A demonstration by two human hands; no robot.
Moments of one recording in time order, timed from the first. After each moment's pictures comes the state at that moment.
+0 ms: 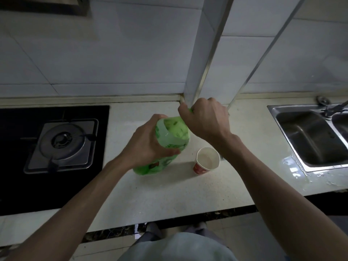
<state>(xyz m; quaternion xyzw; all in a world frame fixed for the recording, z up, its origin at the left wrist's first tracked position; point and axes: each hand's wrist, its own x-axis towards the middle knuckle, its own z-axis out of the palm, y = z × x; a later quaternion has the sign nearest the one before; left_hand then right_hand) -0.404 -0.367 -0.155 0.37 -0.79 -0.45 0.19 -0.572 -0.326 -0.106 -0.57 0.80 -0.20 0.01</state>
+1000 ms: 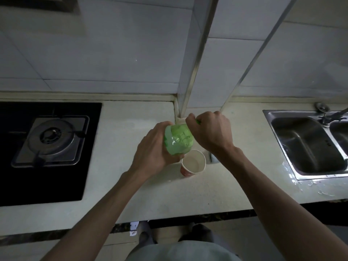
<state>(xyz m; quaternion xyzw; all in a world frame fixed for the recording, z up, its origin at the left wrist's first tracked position) -0.469 -0.326 -0.177 0.42 -0.81 -0.35 0.23 -0.637 -0.297 -0.138 -0.58 0.77 -0.25 0.05</state>
